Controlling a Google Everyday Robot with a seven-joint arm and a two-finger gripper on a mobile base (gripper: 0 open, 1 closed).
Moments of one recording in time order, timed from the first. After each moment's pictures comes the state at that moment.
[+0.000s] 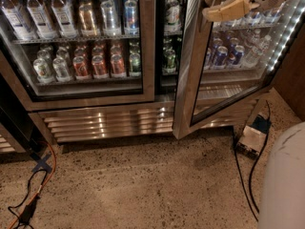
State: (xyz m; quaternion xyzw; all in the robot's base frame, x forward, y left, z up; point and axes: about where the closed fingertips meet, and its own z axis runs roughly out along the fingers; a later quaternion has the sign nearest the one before) arm 0.634 -0.144 1.036 -0.64 0.53 0.26 0.49
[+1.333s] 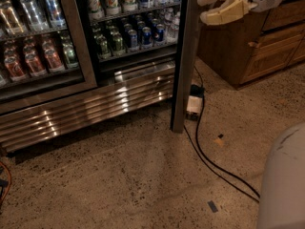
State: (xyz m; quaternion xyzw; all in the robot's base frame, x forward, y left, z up) arm 0.634 -0.144 1.036 -0.64 0.53 0.26 0.49
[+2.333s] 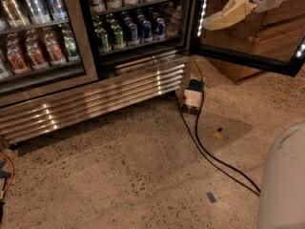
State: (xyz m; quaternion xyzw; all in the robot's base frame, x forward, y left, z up) arm 0.634 -0.144 1.036 -0.64 0.53 0.26 0.49
